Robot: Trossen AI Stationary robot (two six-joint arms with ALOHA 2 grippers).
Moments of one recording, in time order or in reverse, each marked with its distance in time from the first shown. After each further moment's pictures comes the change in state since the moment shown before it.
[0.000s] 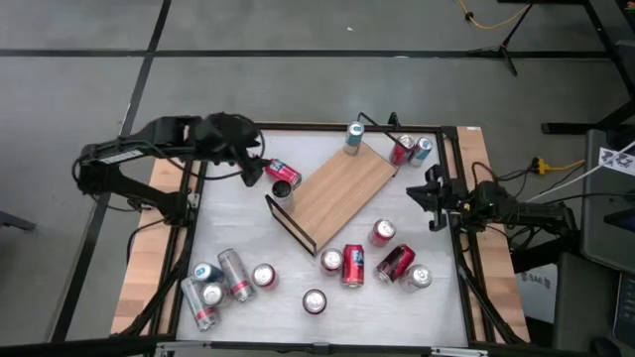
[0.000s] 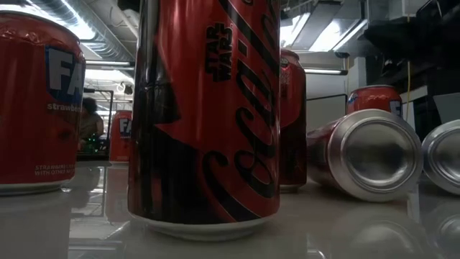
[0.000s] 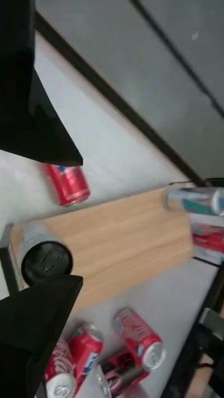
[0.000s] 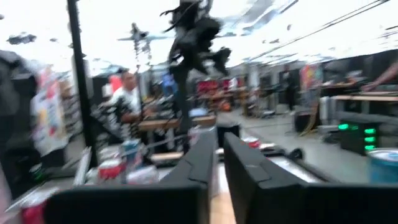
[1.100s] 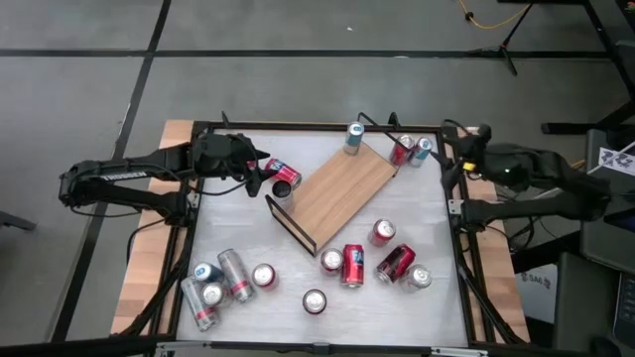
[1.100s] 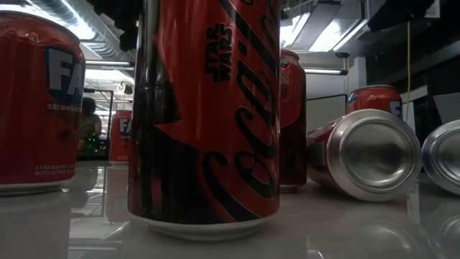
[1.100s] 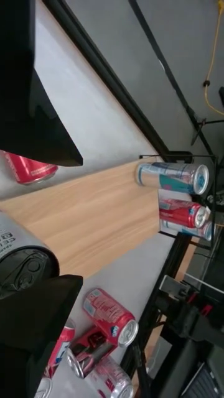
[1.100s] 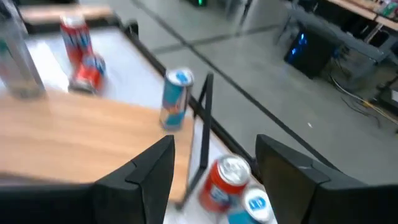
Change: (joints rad) left arm 0.062 -0.266 -0.629 0.669 0.113 0.052; right arm -0.001 0.608 1.049 -1.311 0.577 0.033
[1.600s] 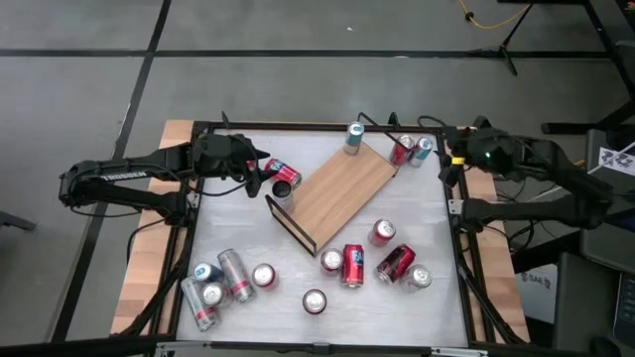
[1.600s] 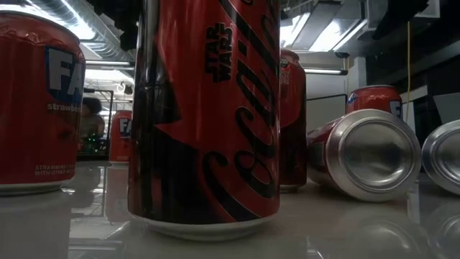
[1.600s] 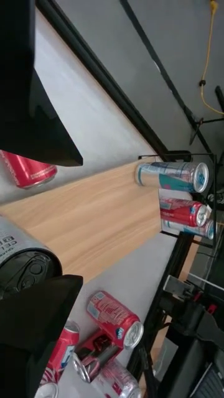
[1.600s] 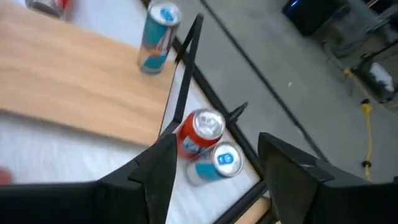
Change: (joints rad) left arm 0.000 0.000 0.000 -0.002 0.000 0.038; right arm -0.238 0.152 0.138 -0.203 -0.163 -0.176
